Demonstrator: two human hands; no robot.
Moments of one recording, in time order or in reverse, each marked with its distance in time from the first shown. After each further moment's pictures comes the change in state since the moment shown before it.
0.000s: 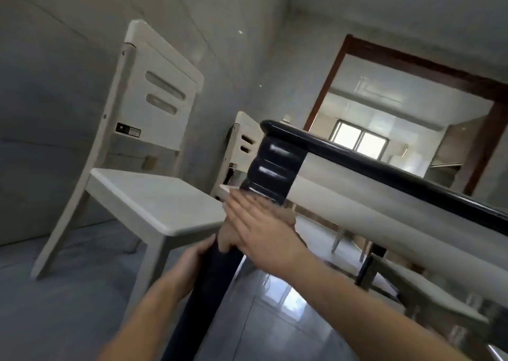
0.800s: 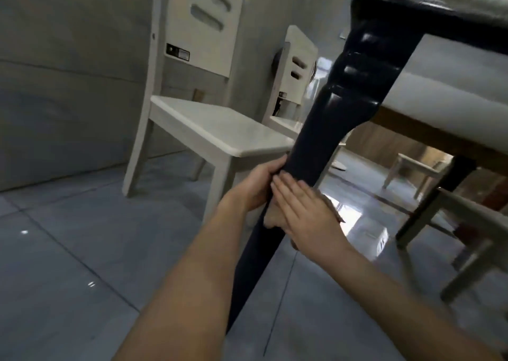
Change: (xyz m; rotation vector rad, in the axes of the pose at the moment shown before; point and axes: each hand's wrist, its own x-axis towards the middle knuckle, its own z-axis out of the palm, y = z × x) left_hand 0.000 0.004 -0.020 0.095 -0.114 -0.113; right_hand -0.043 -0.129 0.066 0.219 0.128 0.096
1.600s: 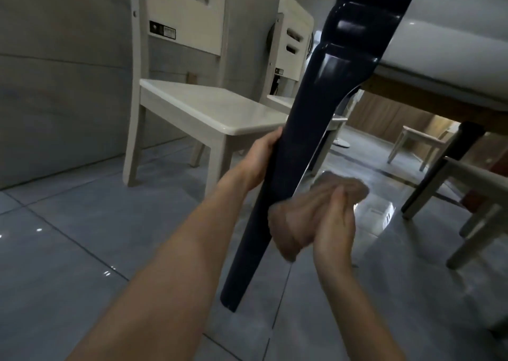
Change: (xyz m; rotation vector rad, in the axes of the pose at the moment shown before) left_hand 0.005 -0.006 0.009 0.123 0.053 0.132; right_hand -0.019 -0.050 -0.048 1.507 0.461 1.543
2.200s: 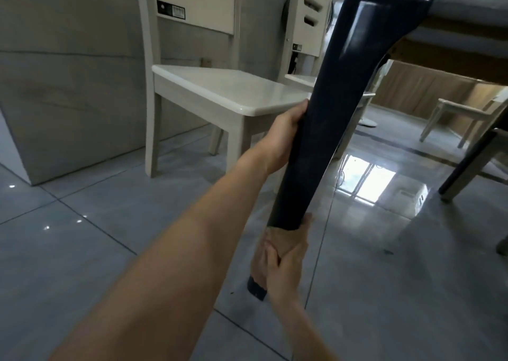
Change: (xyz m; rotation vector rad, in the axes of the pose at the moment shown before) left_hand 0.000 0.001 -0.003 0.102 -0.028 -0.025; right_hand -0.053 0.182 0.044 -0.274 -0.131 0.152
